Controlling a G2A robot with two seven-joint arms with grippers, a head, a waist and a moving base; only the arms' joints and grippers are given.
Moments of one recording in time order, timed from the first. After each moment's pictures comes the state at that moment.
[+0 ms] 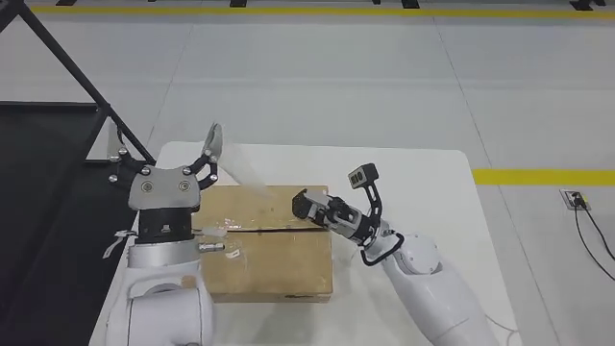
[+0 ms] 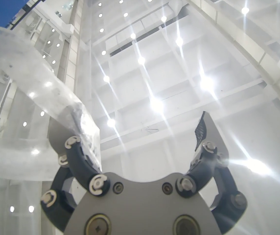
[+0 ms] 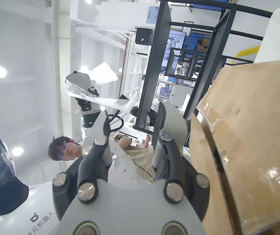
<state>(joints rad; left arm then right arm) 1.12 -1.41 -1.31 -2.29 -1.01 -0.13 0.44 -0.76 -1.41 1.04 -1.12 0.59 -0.49 0.88</state>
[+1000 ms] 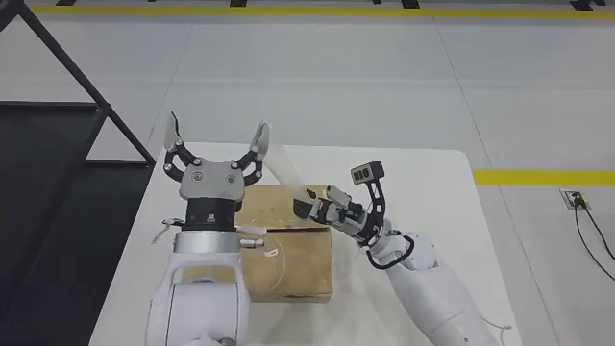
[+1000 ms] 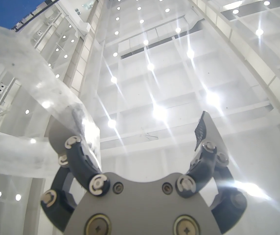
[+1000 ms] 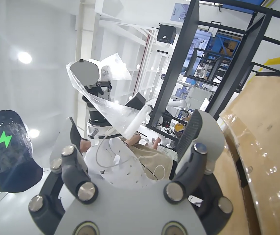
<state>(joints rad) 1.05 -1.46 -1.17 -2.22 -1.09 -0.20 0.56 -0.72 -1.43 1.03 -1.05 0.79 -0.63 1.03</state>
